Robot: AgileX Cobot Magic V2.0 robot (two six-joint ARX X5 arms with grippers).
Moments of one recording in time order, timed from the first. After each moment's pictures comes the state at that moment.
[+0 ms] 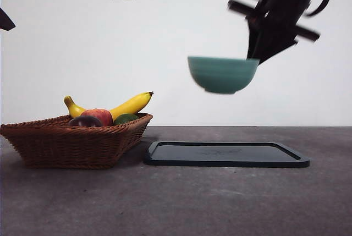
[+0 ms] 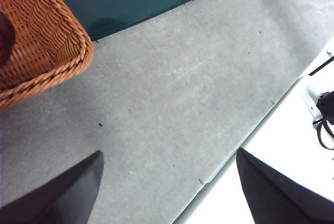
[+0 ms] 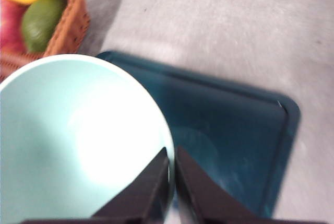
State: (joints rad) left arm -0.31 0.88 0.92 -0.92 0.58 0.09; right arm 0.31 1.60 1.39 -0.65 -0.21 0.17
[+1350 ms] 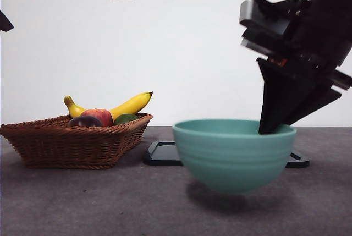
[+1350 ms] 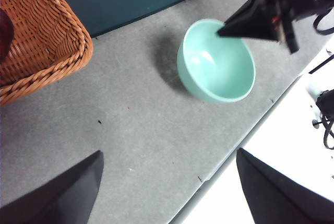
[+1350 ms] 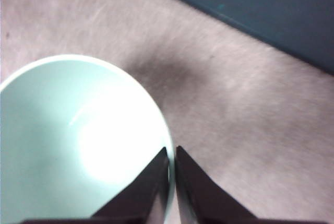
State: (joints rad) left arm -0.31 0.88 0.92 -0.93 0.58 0.09; right arm 0.58 1.31 0.79 -0.50 -0.18 0.19
